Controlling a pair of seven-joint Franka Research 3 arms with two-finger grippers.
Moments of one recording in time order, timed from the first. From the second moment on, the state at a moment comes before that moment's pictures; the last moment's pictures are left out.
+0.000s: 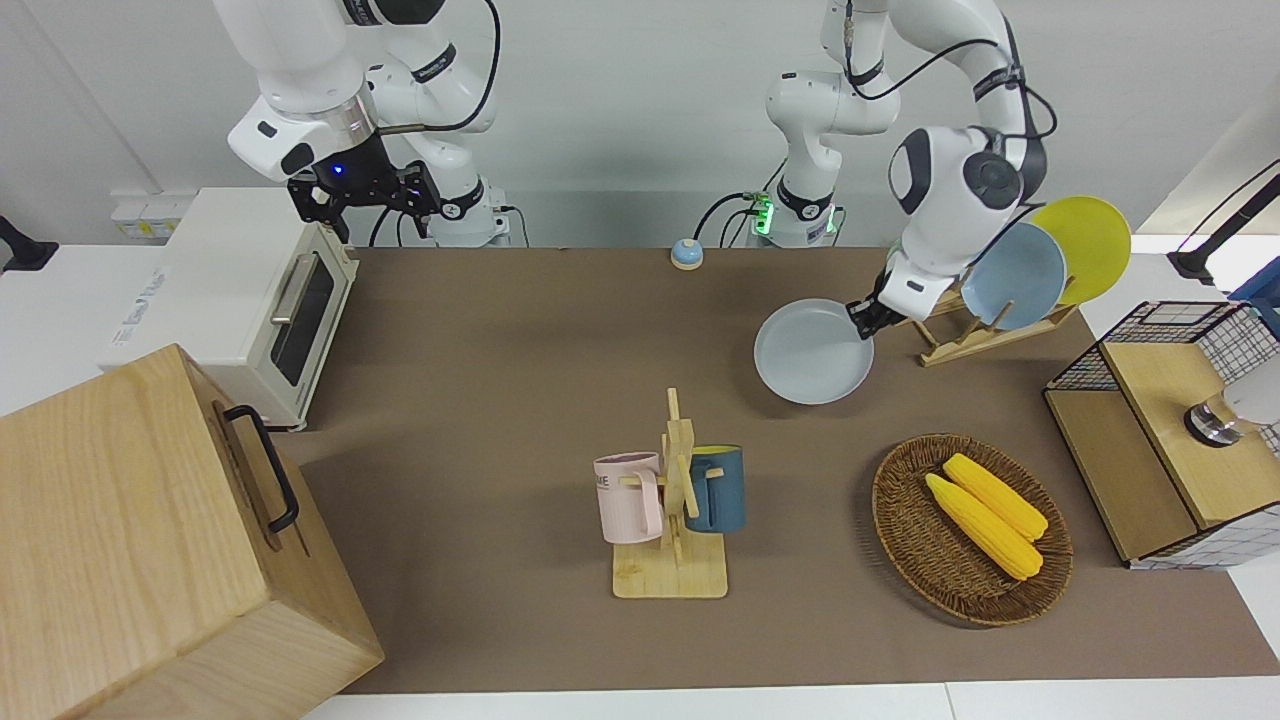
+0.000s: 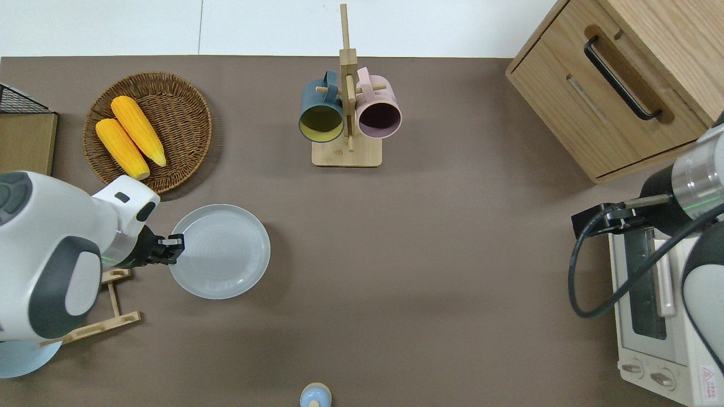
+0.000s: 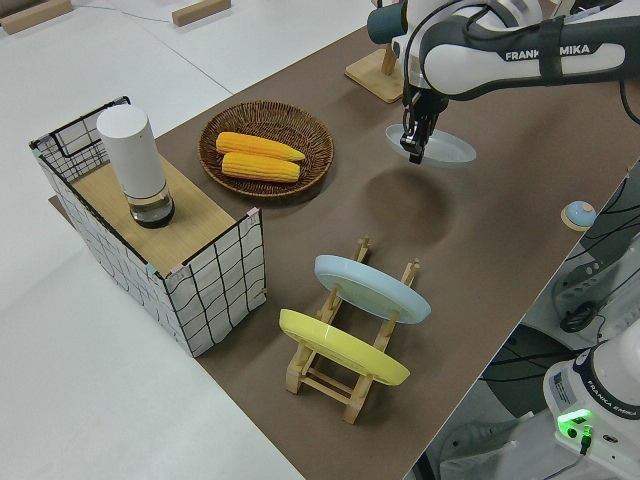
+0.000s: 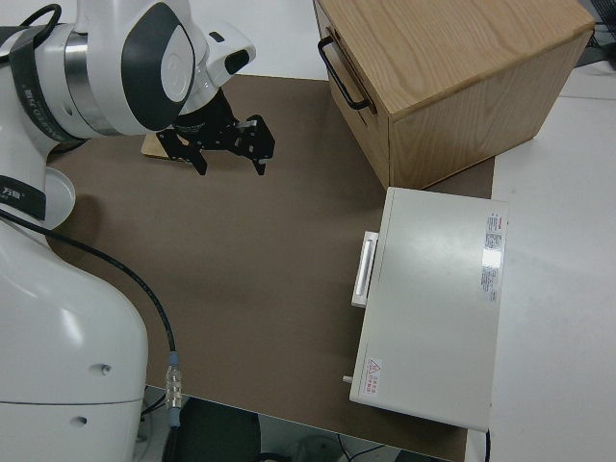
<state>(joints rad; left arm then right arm) -0.17 -0.04 0.10 -2.08 -0.07 1.90 -0.23 -0.26 0.02 0.38 -1.48 -0.03 1.38 0.04</state>
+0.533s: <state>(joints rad) -0.17 -0.07 0.11 -1.79 -0.06 1.56 -0.23 -0.26 0.02 0.38 -1.48 -0.03 1.38 0.04</state>
